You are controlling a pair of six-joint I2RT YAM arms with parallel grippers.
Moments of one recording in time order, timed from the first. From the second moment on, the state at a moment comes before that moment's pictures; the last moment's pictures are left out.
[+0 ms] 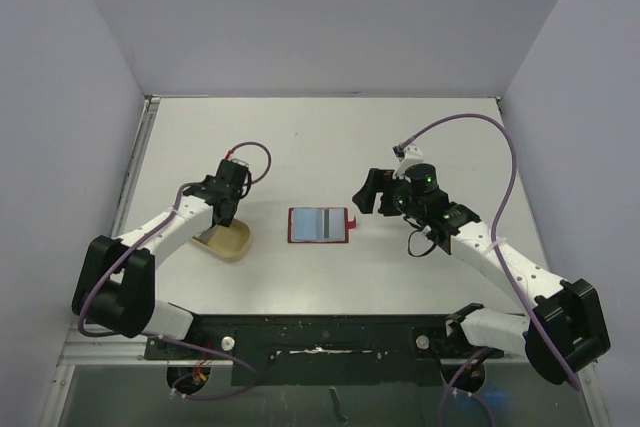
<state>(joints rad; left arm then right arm) -0.38 1.43 0.86 -0.52 -0.55 0.03 0.48 1.16 0.74 -0.12 -0.10 0.45</state>
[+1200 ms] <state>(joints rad) -0.39 1.45 0.89 -0.56 -0.57 0.03 0.48 1.16 0.74 -0.12 -0.11 0.46</state>
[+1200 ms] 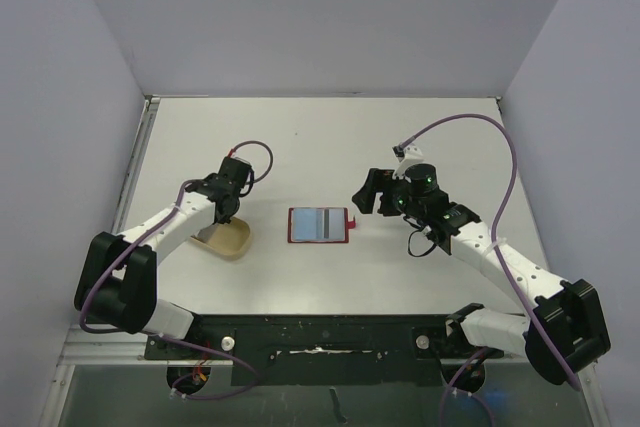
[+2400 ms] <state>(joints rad) -0.39 0.99 0.94 -0.57 -0.05 -0.24 0.54 1.13 0.72 -0.01 -0.25 0.57</state>
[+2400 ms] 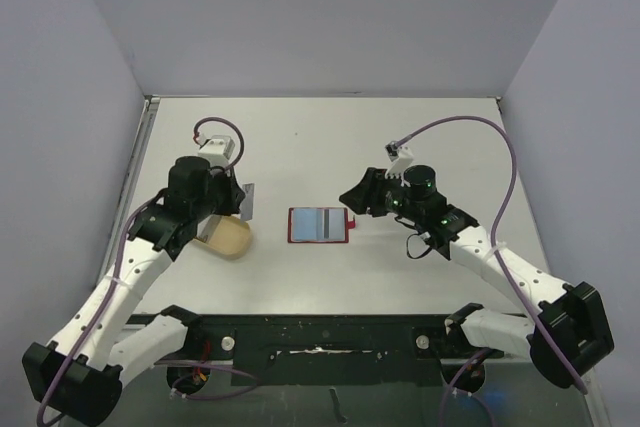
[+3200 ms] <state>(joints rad) -0.39 0.94 0.58 0.25 0.63 -0.87 0.63 1.28 0.72 0.42 -0.51 0.76</state>
